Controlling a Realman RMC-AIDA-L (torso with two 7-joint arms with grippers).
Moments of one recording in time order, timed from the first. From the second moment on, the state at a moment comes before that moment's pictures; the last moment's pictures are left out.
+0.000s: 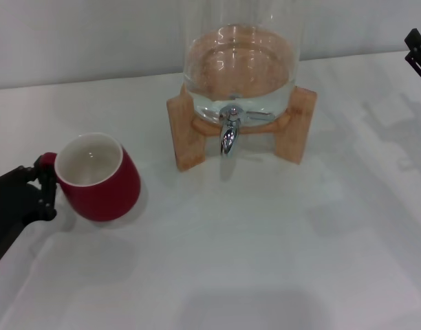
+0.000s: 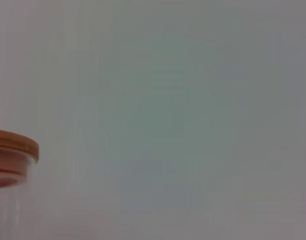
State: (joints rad) left arm -0.34 -2.10 -1.74 -0.27 0.59 -1.10 2.74; right arm 0.40 2.02 -1.23 -0.12 -0.21 -1.41 0.44
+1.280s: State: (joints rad) left arm -0.47 -2.10 -1.56 -0.27 0.58 -1.04 2.68; right arm 0.43 2.02 -1.26 -0.12 -0.21 -1.41 0.44
